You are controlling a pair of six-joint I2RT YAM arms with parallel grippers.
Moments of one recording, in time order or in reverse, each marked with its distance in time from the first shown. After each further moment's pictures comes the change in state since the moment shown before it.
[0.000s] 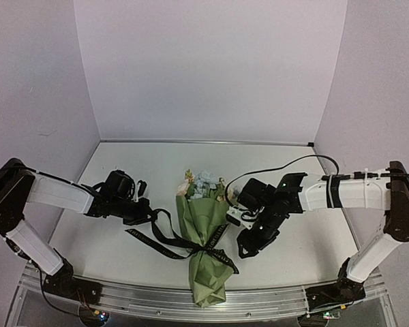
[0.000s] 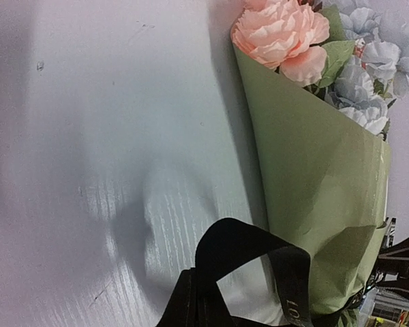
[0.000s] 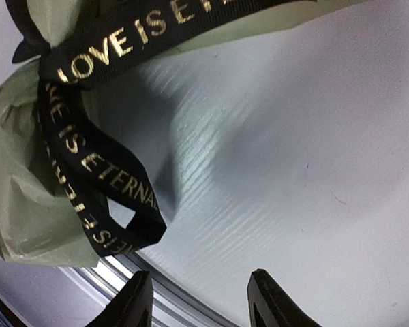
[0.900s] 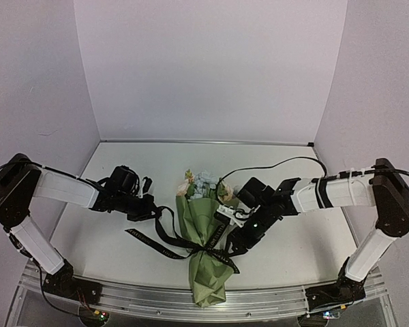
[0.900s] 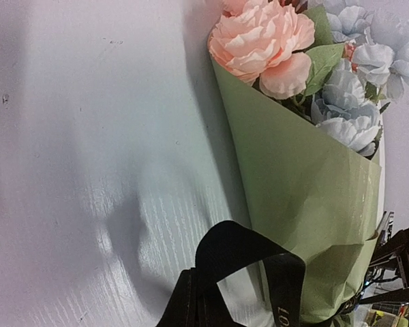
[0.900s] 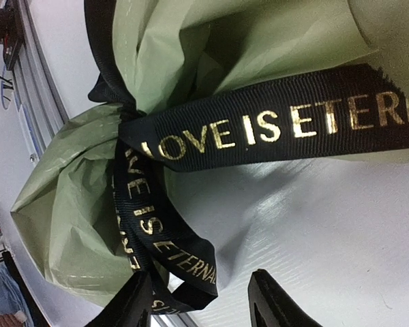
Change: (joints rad) left arm 0.000 0.061 0.079 -0.025 0.036 0.031; right arm -0.085 0.077 -0.078 0.311 -0.285 -0.112
